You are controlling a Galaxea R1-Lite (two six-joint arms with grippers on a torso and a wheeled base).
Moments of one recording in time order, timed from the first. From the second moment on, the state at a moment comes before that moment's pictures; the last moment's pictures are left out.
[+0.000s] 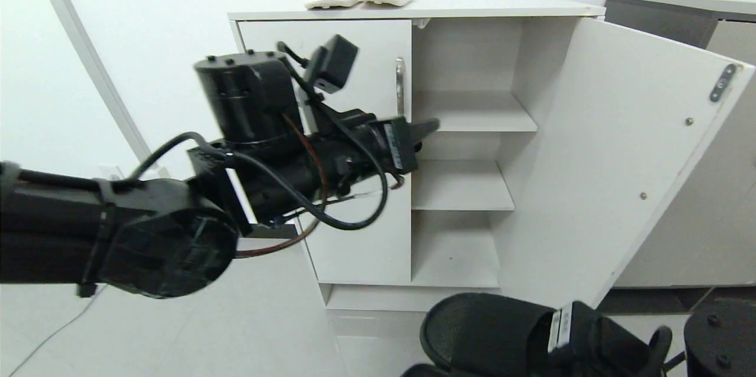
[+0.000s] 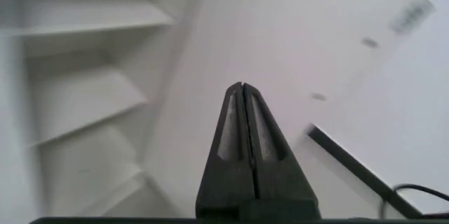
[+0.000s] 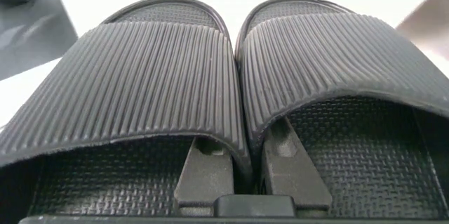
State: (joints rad) left arm -0.66 1.72 -1.06 -0.77 -0.26 -0.31; right arm 1.01 1.45 -0.36 -0.71 0.00 -0.03
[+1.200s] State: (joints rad) left arm 0.10 0.16 -0.18 0.07 0.08 -0.01; right arm 0.87 1.73 -0.69 -0.71 -0.53 0.15
